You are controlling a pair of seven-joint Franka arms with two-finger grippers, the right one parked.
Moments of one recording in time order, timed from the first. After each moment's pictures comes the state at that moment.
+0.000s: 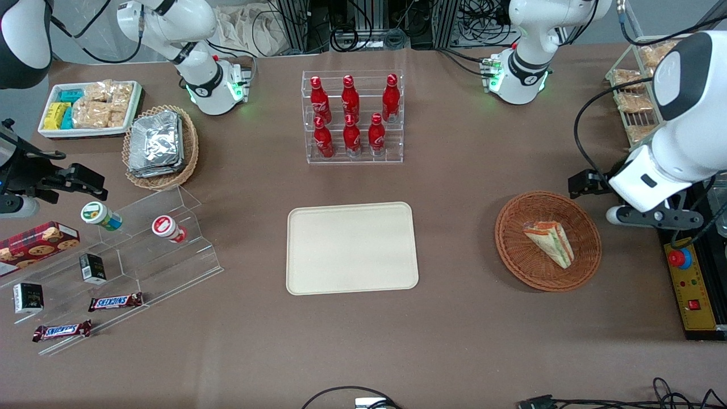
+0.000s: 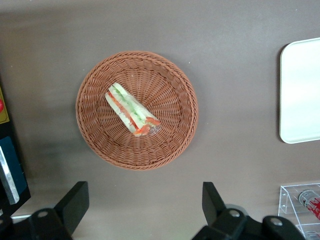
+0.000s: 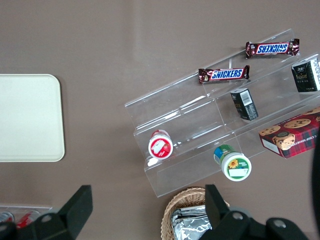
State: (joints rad) arm 0.05 0.17 -0.18 -1.55 0.03 1.60 -0.02
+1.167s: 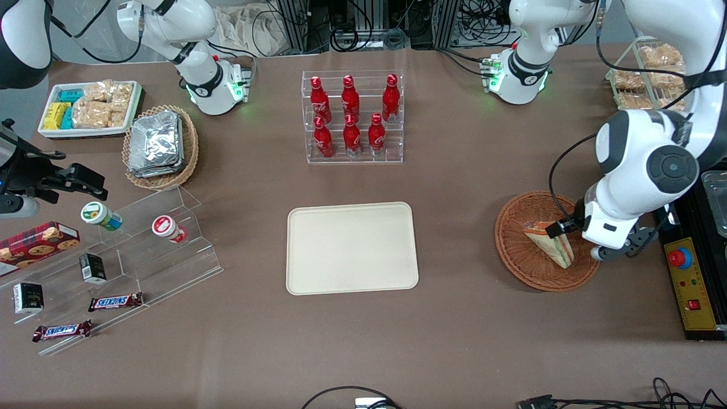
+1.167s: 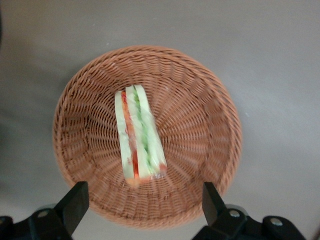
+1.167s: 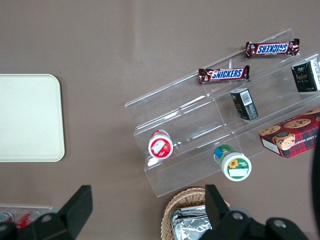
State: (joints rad) arm 0.10 0.20 -0.18 -2.02 0.09 2.19 -0.58
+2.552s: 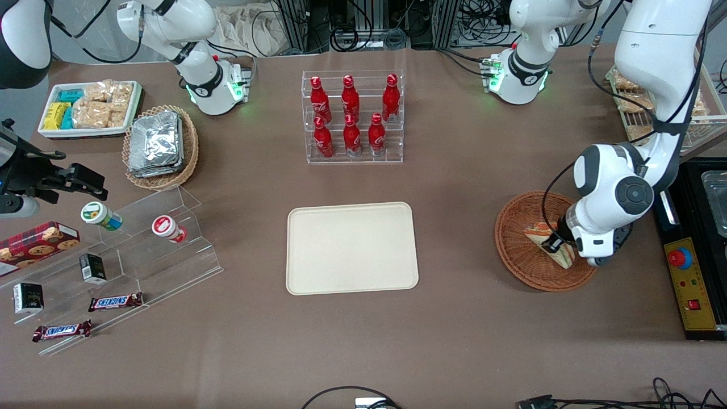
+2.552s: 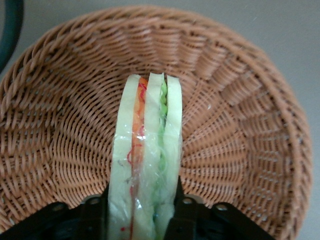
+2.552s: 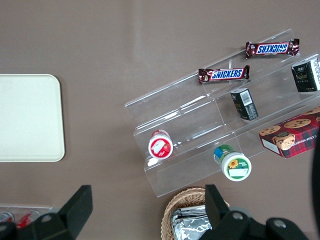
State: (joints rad) arm 0.14 0.37 -0.18 -2.09 0.09 2.42 -0.91
